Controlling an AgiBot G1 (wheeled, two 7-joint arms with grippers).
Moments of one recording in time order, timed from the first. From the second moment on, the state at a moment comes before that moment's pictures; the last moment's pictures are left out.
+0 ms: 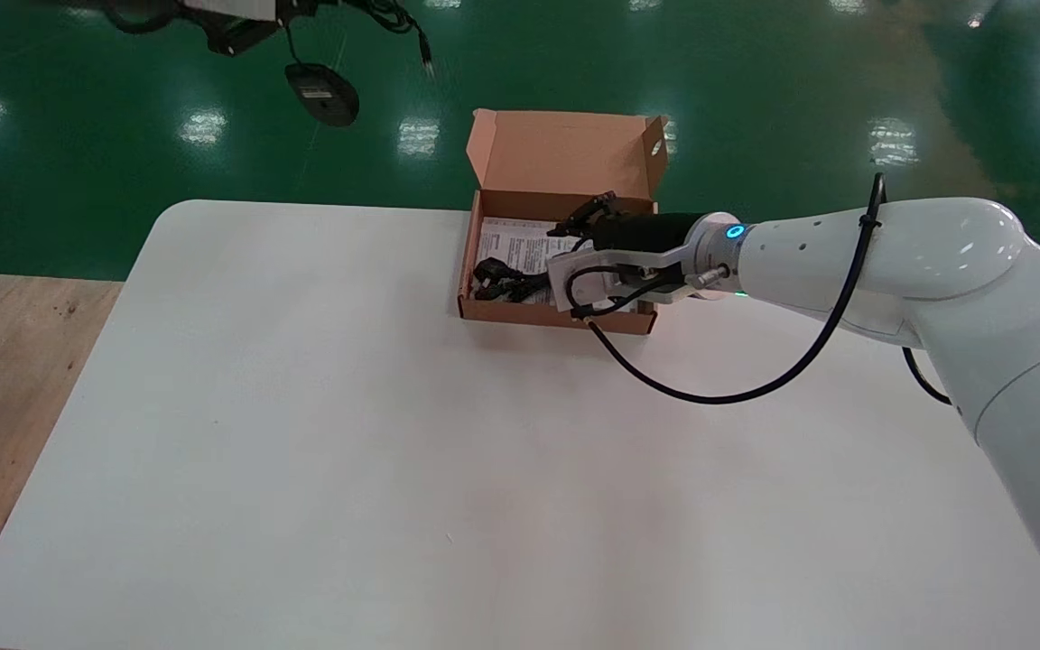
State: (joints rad) left arm -2.13 1.14 0.70 -0.20 1.54 1.12 0.92; right arm 1.68 -1.36 -0.87 0.27 -1.36 -0.68 -0.98
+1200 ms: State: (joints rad) left arm -1.77 1.37 0.76 -0.33 1.24 0.87 0.89; right arm 1.88 -0.99 -0.83 0.01 -1.25 -0.94 -1.03
